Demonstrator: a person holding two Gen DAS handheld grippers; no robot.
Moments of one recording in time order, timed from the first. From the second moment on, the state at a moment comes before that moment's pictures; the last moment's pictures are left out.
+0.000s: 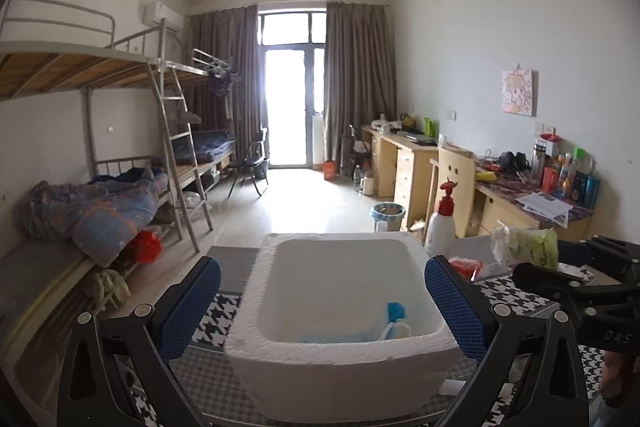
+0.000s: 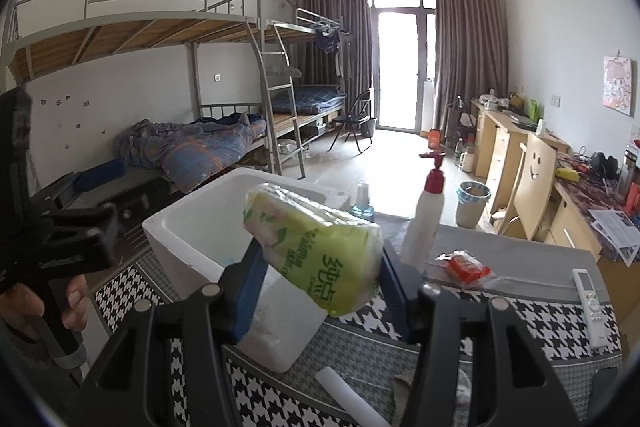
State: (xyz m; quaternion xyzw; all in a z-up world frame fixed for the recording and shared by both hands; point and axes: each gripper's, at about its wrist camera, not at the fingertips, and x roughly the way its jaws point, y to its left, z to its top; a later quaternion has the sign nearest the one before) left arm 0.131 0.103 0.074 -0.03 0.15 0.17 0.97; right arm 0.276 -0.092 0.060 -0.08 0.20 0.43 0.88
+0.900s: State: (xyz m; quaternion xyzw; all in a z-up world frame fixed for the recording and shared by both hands) left arm 0.093 0.121 0.051 -0.03 0.15 0.22 0.96; right arm 0.281 -0.045 0.061 -0.08 0.22 0.46 0.86
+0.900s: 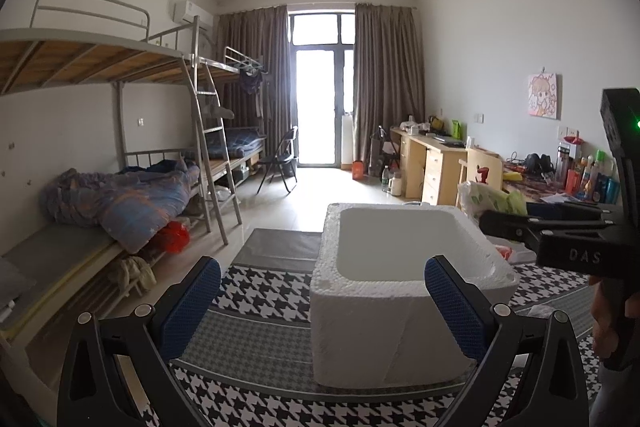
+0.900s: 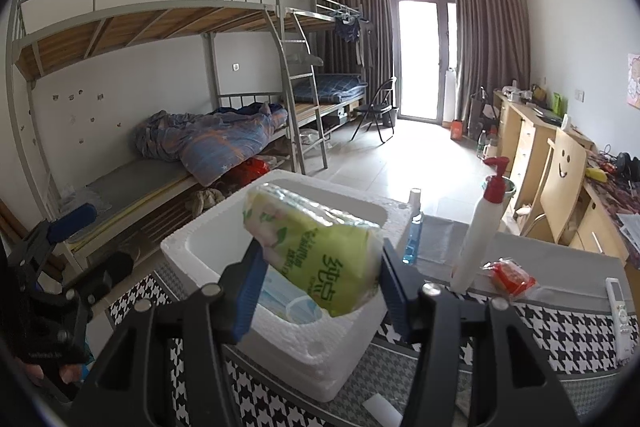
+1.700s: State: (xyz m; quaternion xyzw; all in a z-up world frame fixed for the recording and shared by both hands) left arm 0.085 0.124 0.037 -0.04 0.17 0.22 0.96; right arm 0.291 -0.016 0.050 -0.10 0.24 0.47 0.84
